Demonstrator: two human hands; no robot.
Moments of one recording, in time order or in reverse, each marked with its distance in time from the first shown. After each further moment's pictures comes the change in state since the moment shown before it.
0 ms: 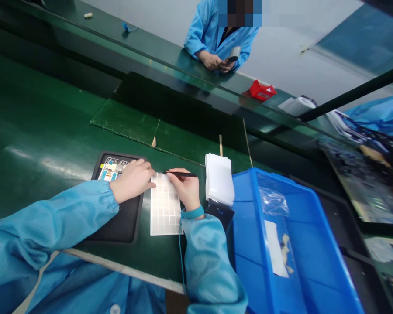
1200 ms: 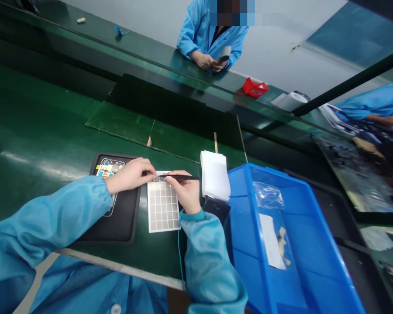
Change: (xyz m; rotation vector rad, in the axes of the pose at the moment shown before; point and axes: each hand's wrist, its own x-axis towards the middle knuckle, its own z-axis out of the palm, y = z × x) left_hand 0.009 -0.013 -0.002 -0.504 0.116 0.098; right_hand -0.018 -0.019 -0.006 0.108 0.032 -0.047
